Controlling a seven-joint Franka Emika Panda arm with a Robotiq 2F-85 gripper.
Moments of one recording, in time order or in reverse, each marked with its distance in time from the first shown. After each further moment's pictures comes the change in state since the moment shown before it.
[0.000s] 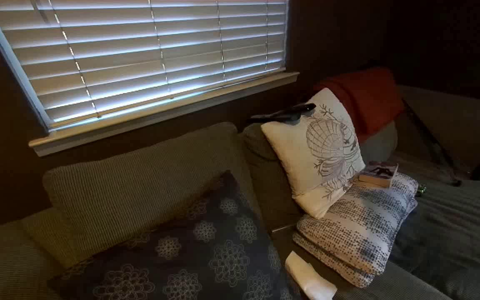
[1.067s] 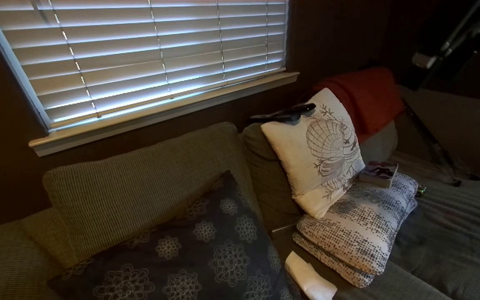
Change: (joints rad) arm -0.151 0.053 -0.080 0.117 -0.022 0.083 0.049
